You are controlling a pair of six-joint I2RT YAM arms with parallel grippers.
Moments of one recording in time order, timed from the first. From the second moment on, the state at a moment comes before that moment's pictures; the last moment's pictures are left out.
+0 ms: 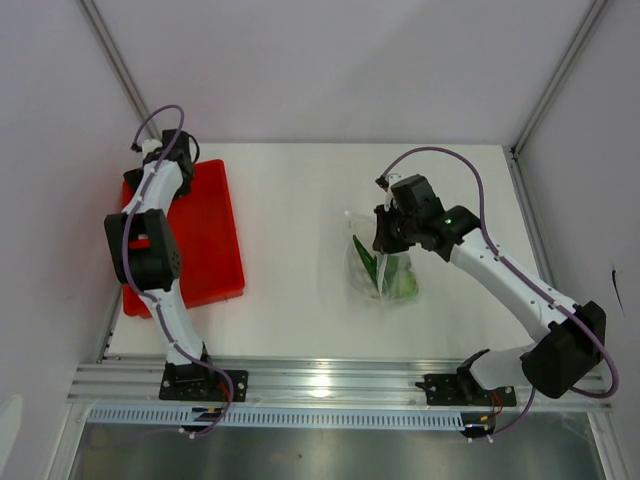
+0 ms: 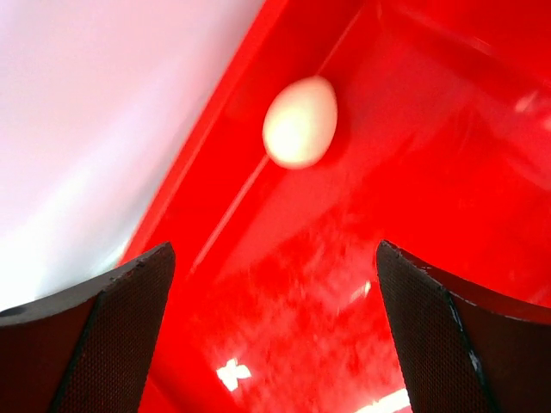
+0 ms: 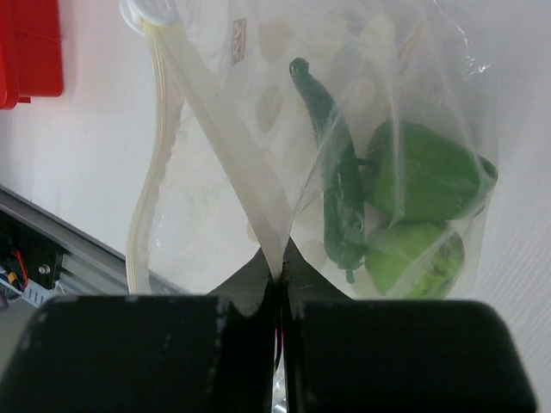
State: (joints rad) left arm 0.13 1.99 1.69 -0.79 -0.79 -0.44; right arm 0.60 1.36 1.26 -0.73 -0.10 0.33
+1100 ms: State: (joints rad) left arm 0.17 2.27 1.82 -0.73 -0.88 -0.12; right arm 0.66 1.38 1.27 -0.75 -0.14 0.30
